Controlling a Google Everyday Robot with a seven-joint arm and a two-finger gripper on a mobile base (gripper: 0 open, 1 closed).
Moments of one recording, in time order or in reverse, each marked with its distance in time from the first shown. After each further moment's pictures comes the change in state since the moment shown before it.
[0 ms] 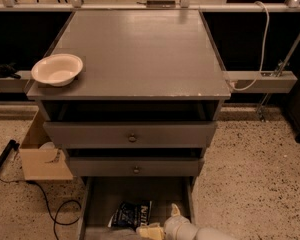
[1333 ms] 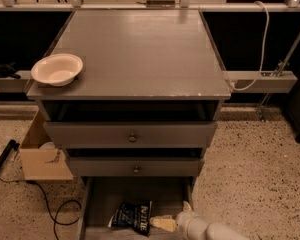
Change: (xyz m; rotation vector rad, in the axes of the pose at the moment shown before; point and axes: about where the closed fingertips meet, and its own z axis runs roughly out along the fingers) arm 0.024 -0.079 0.017 0.055 -0.029 0.093
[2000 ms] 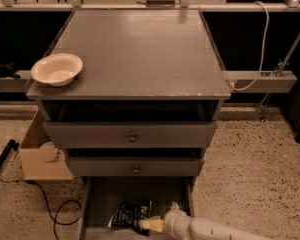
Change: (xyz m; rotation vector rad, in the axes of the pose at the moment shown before) arm 0.022 0.023 0.049 -0.017 0.101 -0.057
